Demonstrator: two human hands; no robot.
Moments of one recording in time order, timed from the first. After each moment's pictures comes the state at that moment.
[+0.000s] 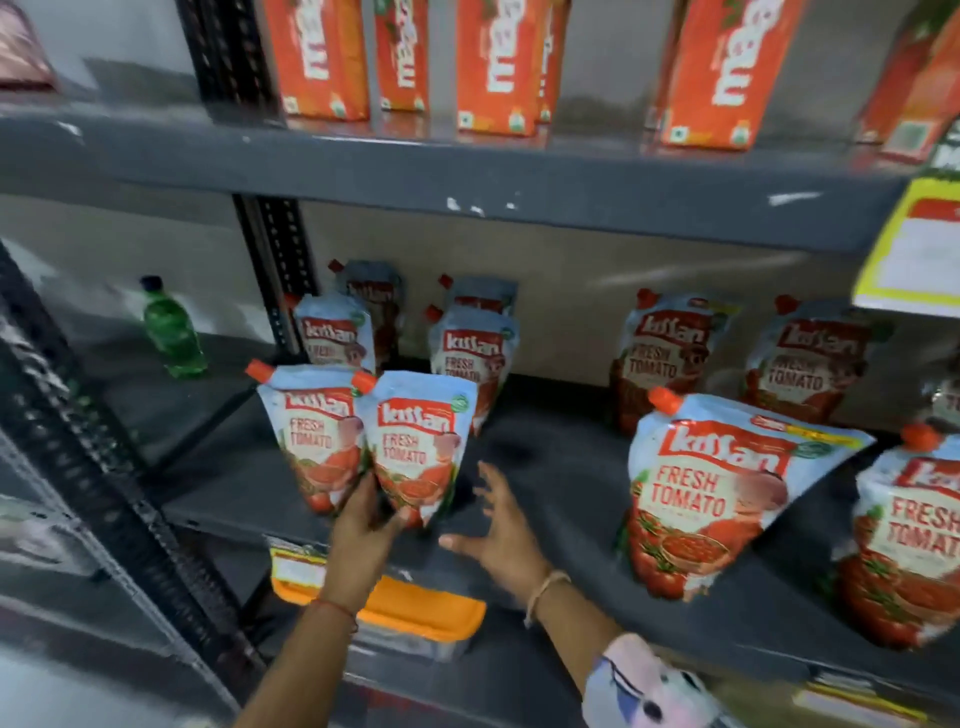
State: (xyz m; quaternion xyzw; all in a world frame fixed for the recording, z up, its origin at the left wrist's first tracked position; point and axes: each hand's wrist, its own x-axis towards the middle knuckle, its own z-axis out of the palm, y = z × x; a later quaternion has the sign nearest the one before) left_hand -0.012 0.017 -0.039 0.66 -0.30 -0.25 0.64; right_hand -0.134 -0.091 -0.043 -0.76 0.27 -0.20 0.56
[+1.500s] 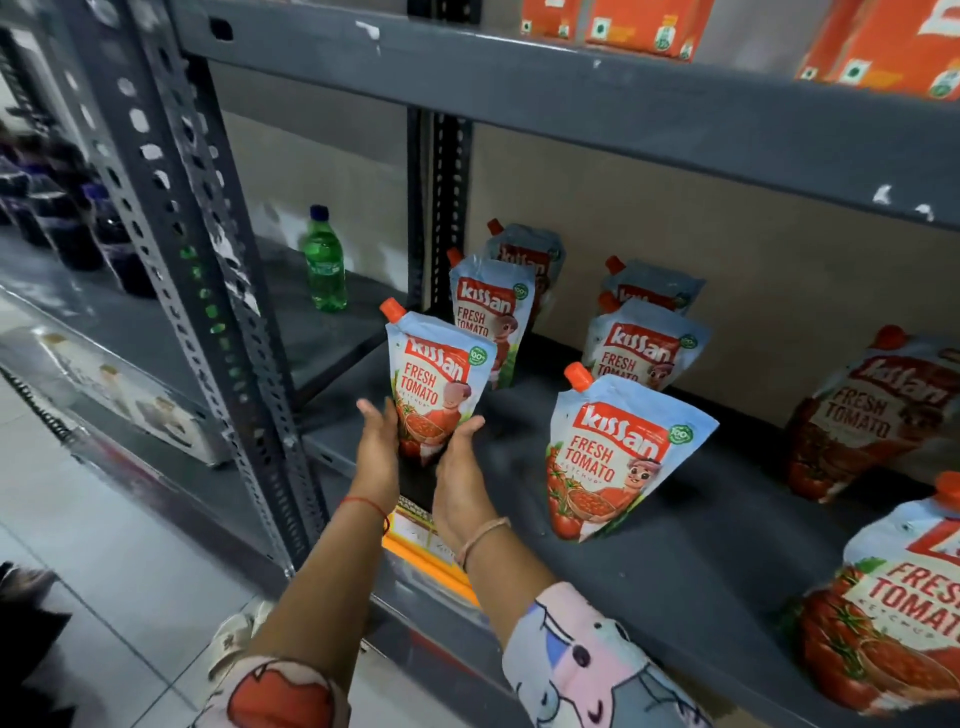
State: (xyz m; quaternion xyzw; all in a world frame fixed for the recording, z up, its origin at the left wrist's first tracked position) left_hand 0.116 0.042 -0.040 0.63 -0.07 -0.25 0.73; right_hand 0.037 0.002 -0.021 -0.51 0.24 -0.16 0.81
